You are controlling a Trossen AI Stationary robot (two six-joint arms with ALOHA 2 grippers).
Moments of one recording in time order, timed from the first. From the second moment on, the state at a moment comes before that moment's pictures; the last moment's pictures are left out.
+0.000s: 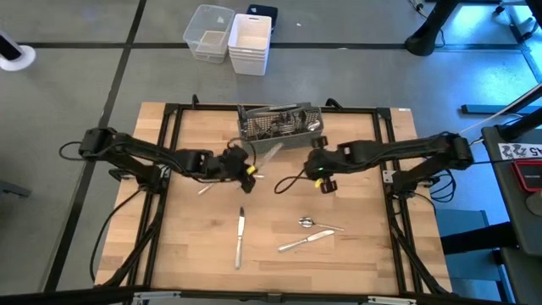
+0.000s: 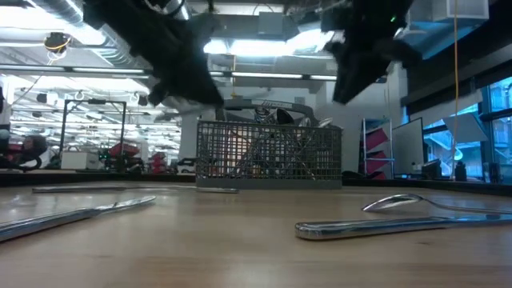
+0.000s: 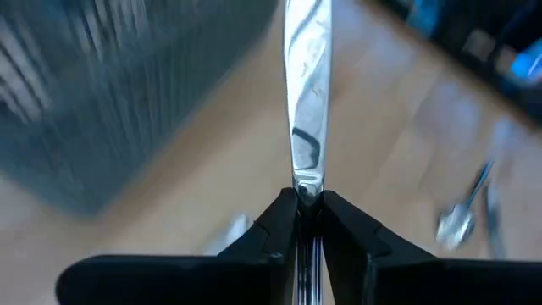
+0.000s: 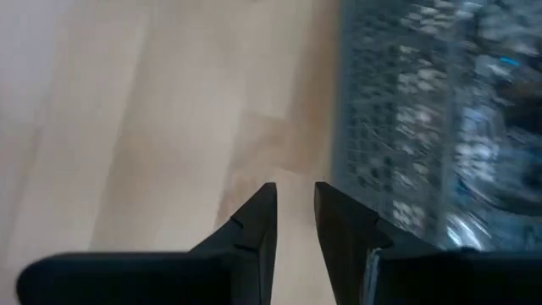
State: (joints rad) left arm -0.05 1.35 0.79 -0.11 -0.37 -0.67; right arm 0.03 1.43 1.16 -0.83 0.32 -0.37
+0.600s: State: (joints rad) left arm 0.26 1.28 0.79 0.25 -0.58 -0.37; right arm 0.03 1.26 1.16 -0.97 0.29 -0.20
